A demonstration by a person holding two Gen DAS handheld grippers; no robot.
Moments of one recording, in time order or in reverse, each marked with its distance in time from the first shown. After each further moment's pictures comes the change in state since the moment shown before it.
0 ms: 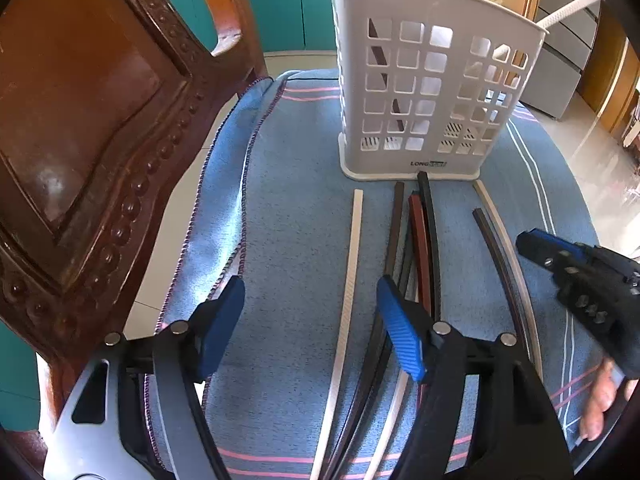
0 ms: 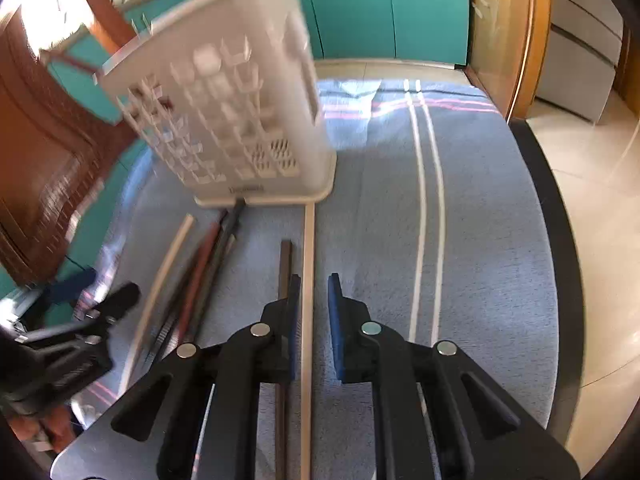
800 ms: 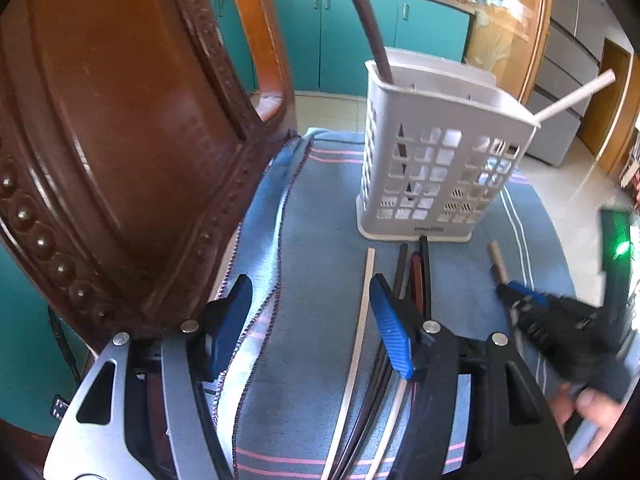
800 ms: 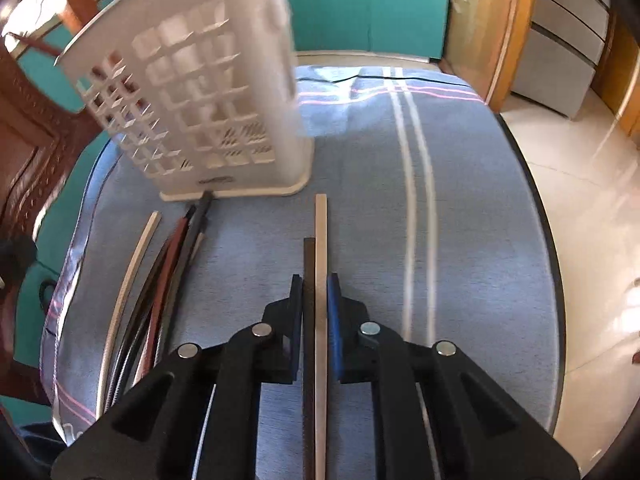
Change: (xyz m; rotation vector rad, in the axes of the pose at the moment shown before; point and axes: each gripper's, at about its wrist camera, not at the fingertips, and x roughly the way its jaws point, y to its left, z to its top) left arm -0.057 0.031 0.007 -0.081 -0.143 -0.010; right arm 0.005 -0.004 0.004 0.054 0.008 -0.094
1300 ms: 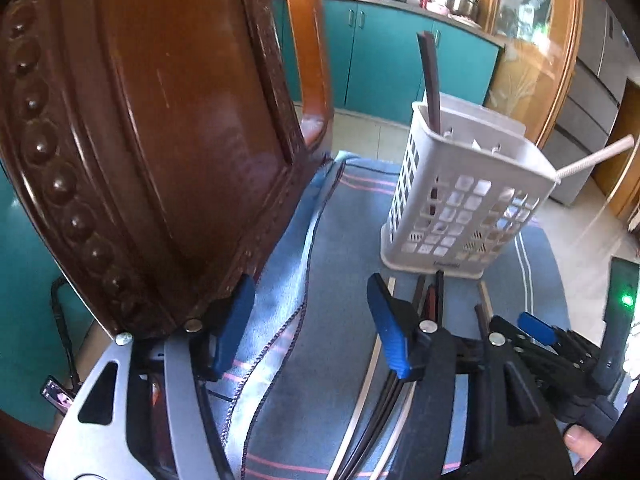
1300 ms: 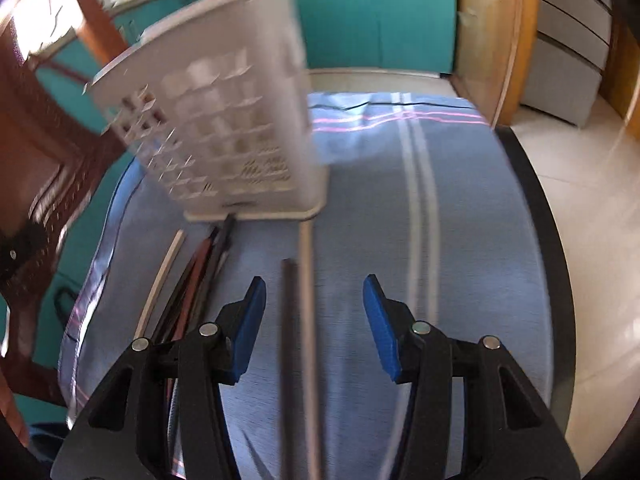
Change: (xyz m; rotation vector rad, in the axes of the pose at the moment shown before) left arm -0.012 0.025 0.009 -0.127 -0.053 0.035; right arm -0.015 0.018 0.000 -0.038 -0.048 0.054
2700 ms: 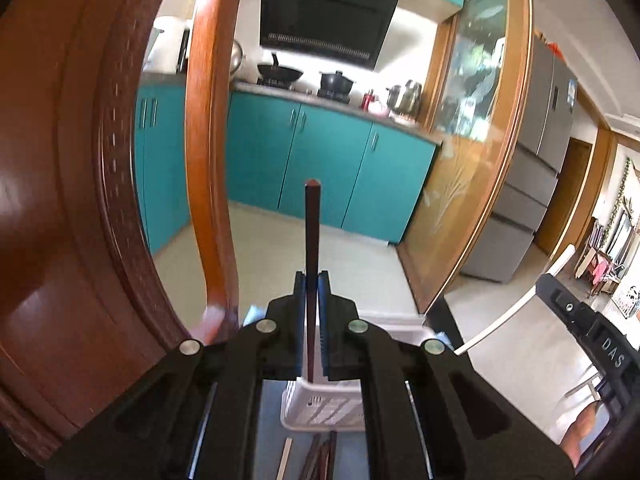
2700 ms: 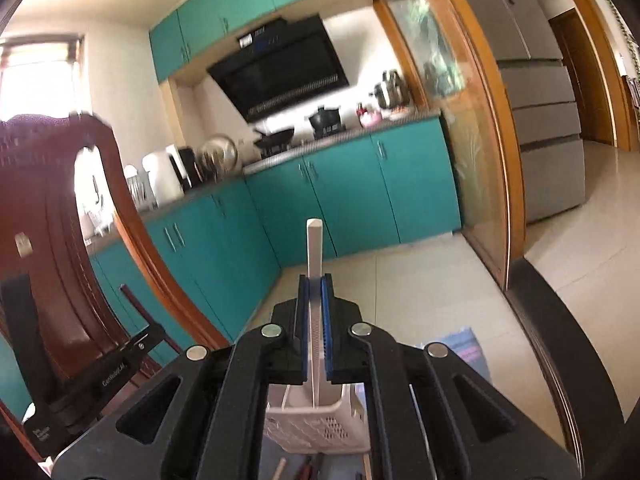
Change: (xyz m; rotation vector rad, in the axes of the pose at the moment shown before) left arm -0.035 -0.048 0.109 -0.034 -0.336 -0.249; right arm -0.170 -0.009 0.081 0.136 -0.653 0.140
